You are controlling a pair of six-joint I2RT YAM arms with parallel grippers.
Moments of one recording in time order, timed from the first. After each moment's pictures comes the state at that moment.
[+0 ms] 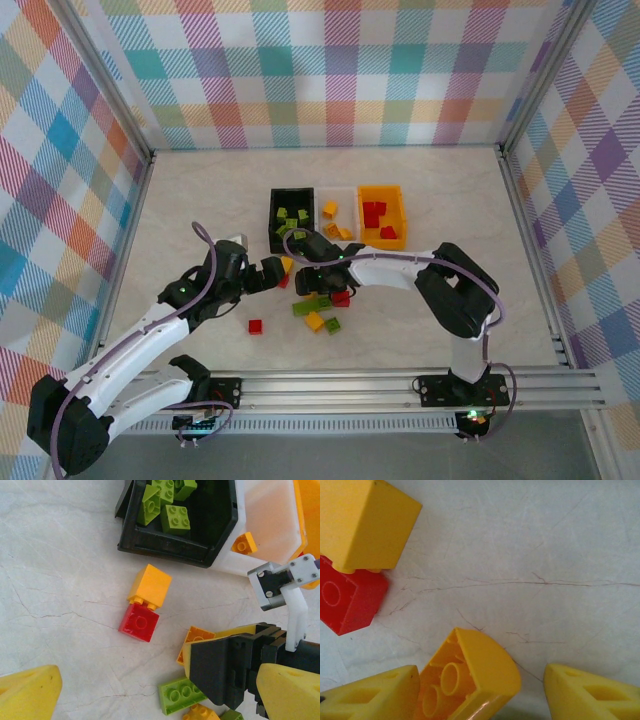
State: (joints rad) left arm -0.56 0.91 0.65 -0.51 -0.05 -0.74; right arm 0.93 1.90 1.19 -0.42 -0.03 0.74
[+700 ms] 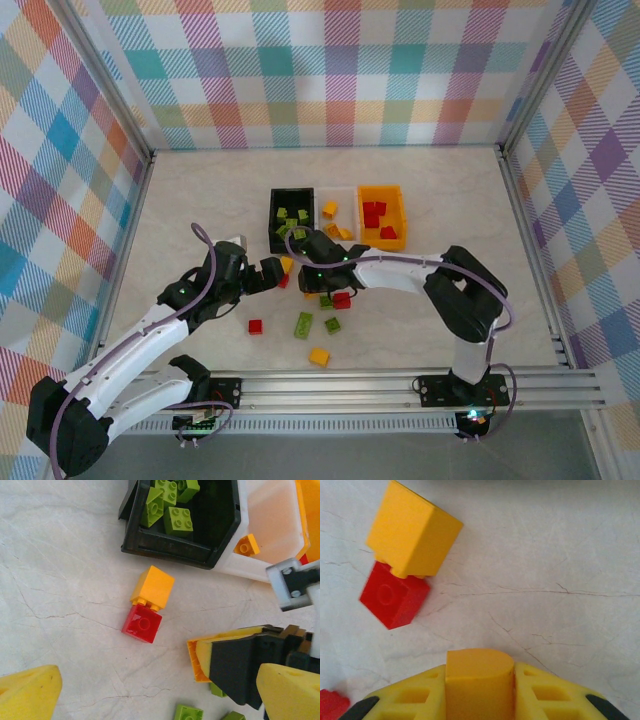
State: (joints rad) left arm -0.56 0.91 0.65 -0.51 -0.07 -0.74; right arm 0.94 1.83 1.16 -0.34 -0.04 0.71
